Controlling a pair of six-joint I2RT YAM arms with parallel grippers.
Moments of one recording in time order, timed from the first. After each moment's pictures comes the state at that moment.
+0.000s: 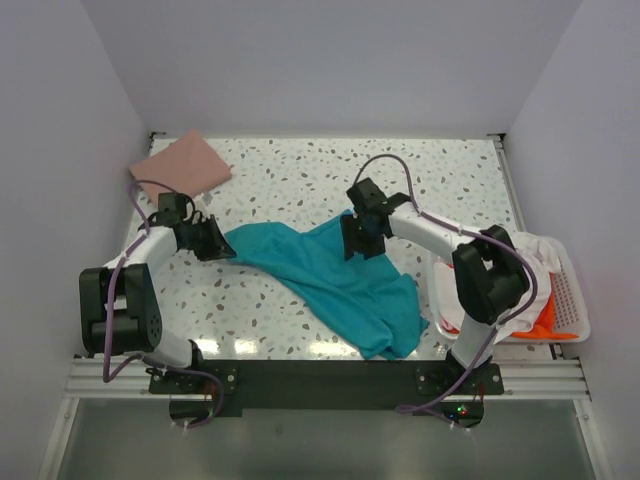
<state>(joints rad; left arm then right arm) 0.12 1.50 0.84 -0.45 0.52 -0.25 0.58 1.81 1.24 -0.66 -0.04 0.45</state>
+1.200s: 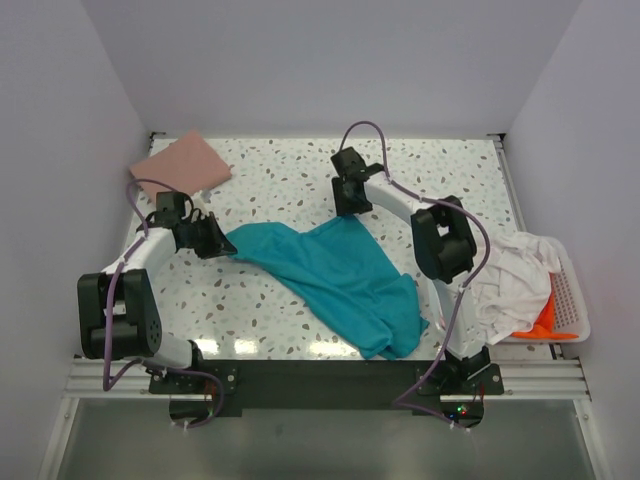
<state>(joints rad) 0.12 1.47 0.84 -0.43 0.54 -0.28 0.52 2.23 1.80 -0.64 0.23 0.31</state>
